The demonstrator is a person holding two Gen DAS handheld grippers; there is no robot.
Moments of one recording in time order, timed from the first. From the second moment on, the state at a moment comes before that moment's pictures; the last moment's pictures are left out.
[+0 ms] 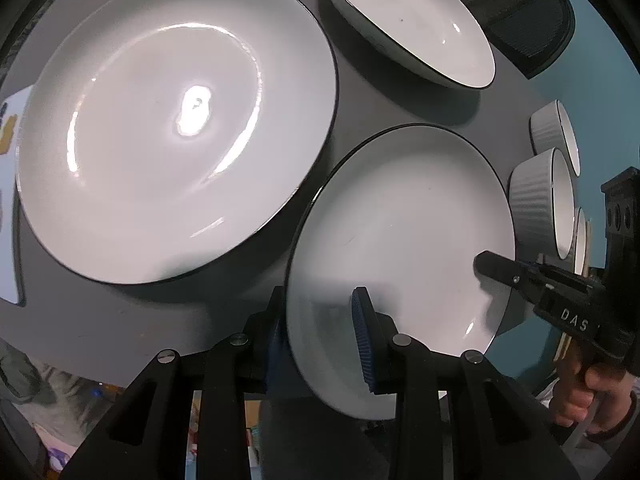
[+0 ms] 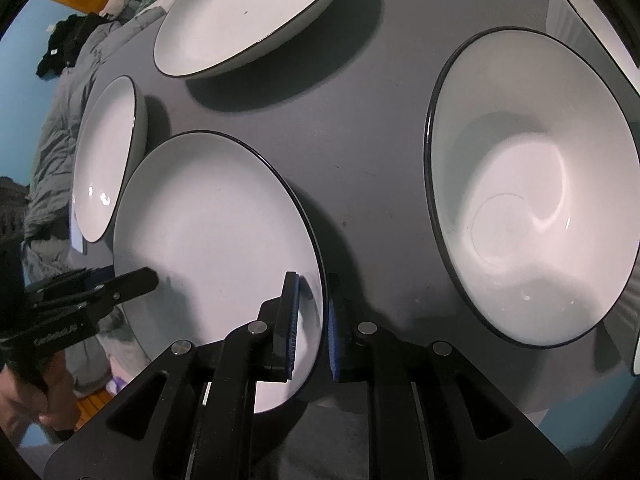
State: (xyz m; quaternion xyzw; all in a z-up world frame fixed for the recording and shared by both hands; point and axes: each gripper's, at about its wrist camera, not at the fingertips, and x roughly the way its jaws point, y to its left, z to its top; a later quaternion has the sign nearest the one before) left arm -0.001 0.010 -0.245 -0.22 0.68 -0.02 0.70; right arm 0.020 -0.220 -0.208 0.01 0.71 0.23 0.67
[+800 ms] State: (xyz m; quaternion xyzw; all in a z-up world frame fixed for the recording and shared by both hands) left arm -0.003 0.024 -0.223 -0.23 0.67 -0.01 0.70; right arm 0.021 -0.223 -0.192 0.01 0.70 0.24 0.68
